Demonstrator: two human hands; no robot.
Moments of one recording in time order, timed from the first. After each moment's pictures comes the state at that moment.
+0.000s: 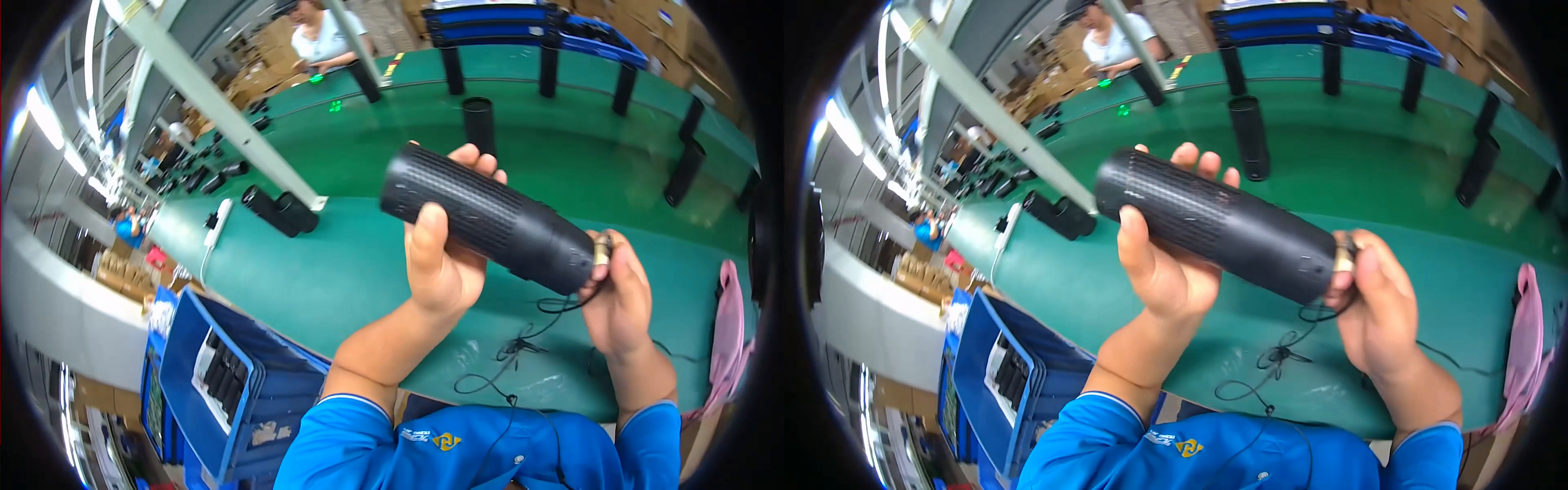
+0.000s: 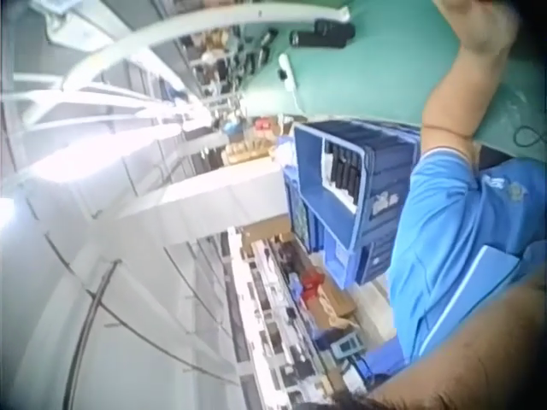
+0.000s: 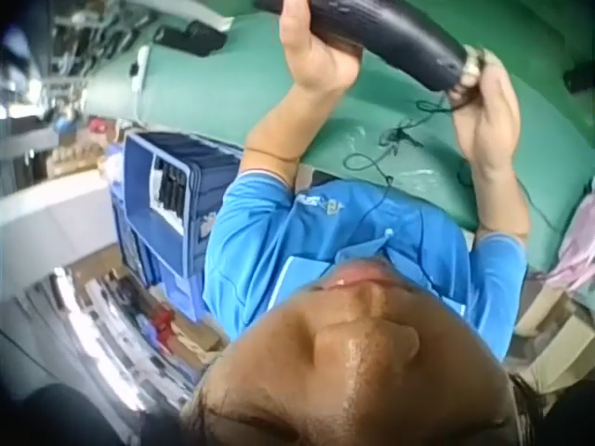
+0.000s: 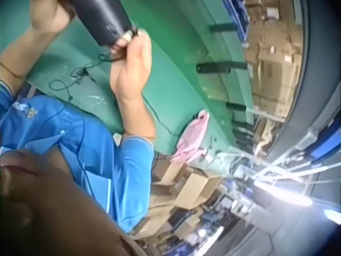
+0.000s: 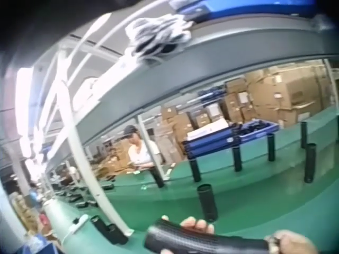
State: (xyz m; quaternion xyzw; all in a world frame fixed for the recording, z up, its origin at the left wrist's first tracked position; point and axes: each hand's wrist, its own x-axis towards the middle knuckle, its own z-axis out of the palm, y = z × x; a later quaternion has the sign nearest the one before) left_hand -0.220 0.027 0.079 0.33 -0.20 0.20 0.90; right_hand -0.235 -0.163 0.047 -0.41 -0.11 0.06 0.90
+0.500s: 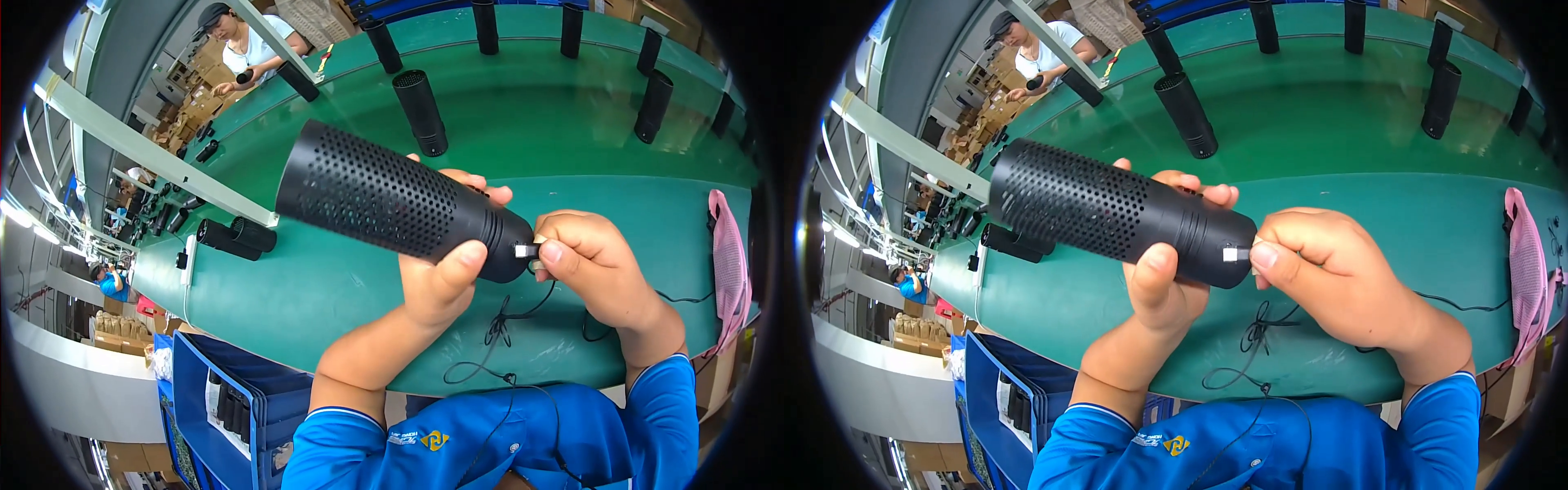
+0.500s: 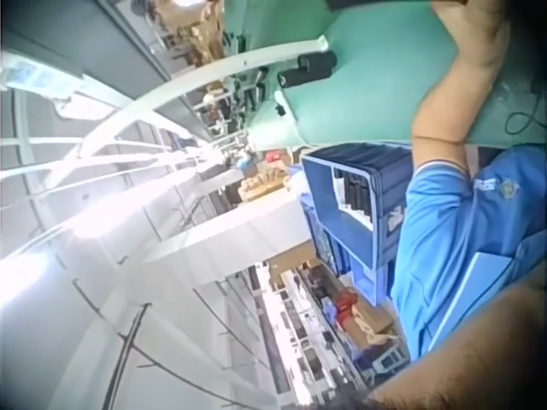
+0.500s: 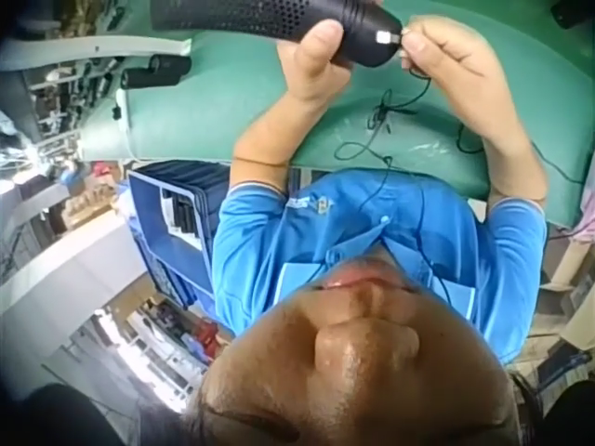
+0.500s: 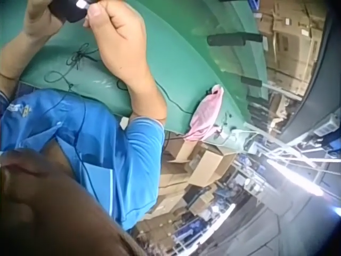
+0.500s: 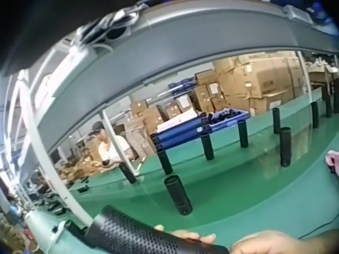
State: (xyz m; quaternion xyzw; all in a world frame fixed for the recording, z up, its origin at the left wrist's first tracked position) left_hand -0.213 0.006 0.037 0.41 -0.25 0.12 0.87; right_hand -0.221 -0.170 0.077 -0.66 -0.28 0.09 0.69
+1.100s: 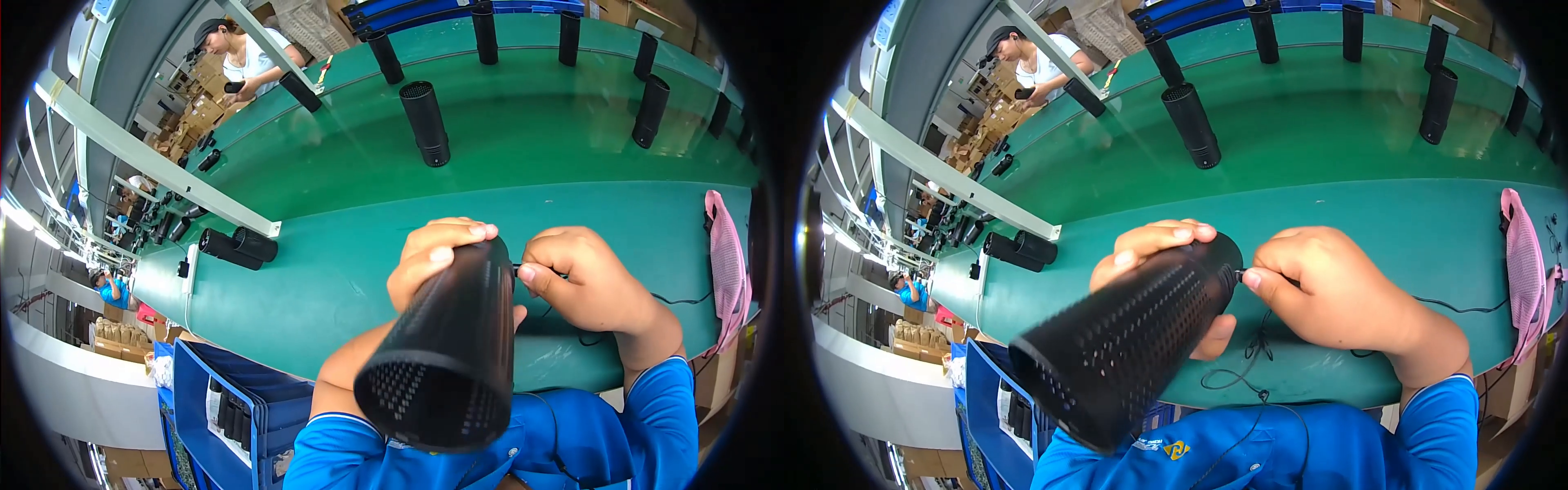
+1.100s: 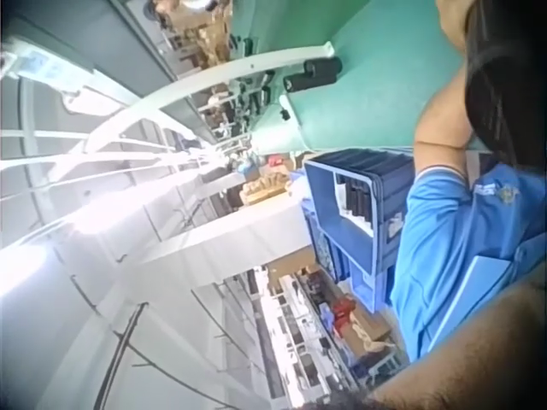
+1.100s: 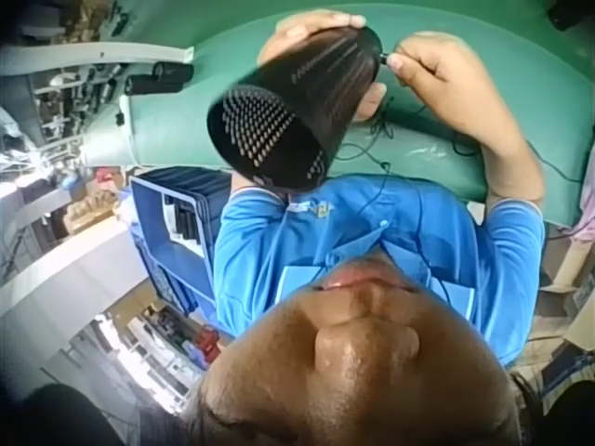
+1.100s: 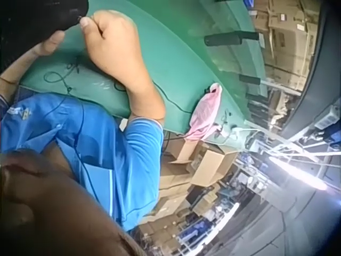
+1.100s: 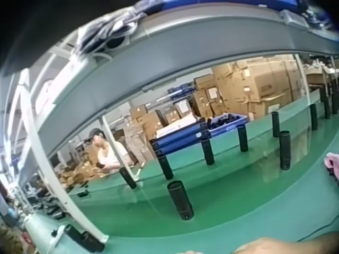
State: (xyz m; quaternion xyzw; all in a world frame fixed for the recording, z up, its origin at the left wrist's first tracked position) left_hand -0.221 0.023 0.045 0.65 -0.44 0.37 0.50; right_hand -0.221 -0.166 0.082 -0.80 -0.35 0.03 0.49
